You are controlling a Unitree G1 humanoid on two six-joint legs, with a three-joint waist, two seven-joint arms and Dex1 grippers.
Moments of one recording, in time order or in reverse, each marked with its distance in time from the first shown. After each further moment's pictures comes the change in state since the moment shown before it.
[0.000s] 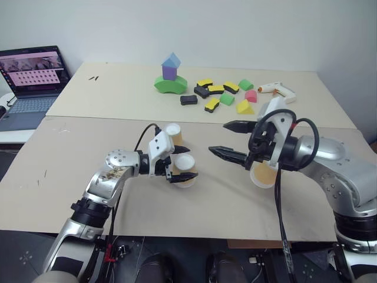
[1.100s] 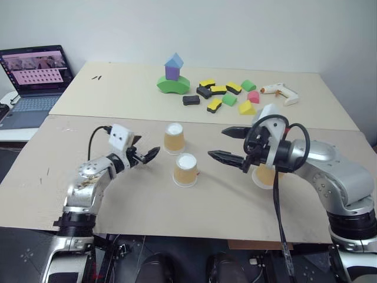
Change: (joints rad) left arm 0.078 -0.025 0.222 0.148 0.040 0.016 0.371; right arm 0.015 0.030 0.028 0.058 -0.060 -0.018 0.046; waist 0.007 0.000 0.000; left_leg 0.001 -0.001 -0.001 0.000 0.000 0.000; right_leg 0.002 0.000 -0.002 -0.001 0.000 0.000
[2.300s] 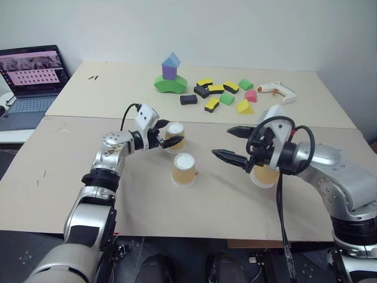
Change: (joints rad) left arm -0.405 -0.096 -0.048 0.565 0.103 -0.283 -0.283; right arm 0.044 -0.008 -0.034 -0.039 0.000 0.000 -0.050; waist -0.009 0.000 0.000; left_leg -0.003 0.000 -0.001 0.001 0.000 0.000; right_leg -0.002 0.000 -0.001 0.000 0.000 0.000
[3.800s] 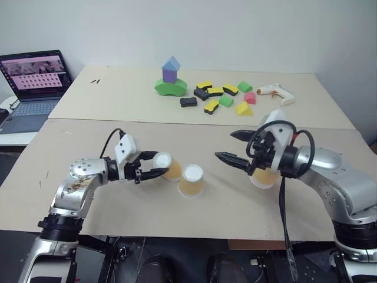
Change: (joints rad) left arm 0.491 0.257 -0.019 -0.741 -0.173 0.243 -0.159; right arm 0.040 -0.011 -0.019 -0.007 -0.019 -0.001 -0.010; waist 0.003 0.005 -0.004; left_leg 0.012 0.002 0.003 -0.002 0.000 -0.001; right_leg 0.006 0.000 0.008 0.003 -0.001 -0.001
